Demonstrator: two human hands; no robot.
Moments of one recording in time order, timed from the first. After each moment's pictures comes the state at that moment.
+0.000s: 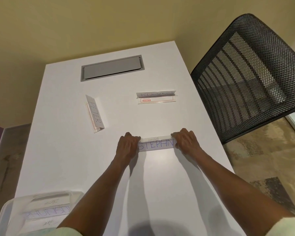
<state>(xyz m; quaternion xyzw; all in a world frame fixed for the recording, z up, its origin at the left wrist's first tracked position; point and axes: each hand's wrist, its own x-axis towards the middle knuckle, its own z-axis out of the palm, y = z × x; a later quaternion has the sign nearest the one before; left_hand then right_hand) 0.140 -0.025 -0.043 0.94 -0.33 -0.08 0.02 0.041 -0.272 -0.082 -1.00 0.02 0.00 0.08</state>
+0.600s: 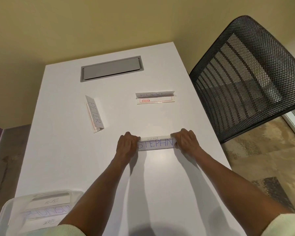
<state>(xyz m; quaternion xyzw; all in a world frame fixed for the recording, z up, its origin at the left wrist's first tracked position) 0.141 -0.034 -0.037 0.96 -0.27 -0.09 0.08 0.042 -0.272 -0.075 -1.00 0.06 0.03 0.06</state>
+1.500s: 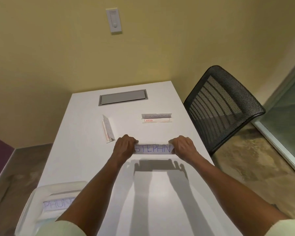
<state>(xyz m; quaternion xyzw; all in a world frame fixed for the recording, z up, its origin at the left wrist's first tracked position) 0.092 0.019 0.070 0.94 -0.33 -0.02 0.07 -0.014 -0.230 0.055 -1.00 0.05 0.01 0.03</state>
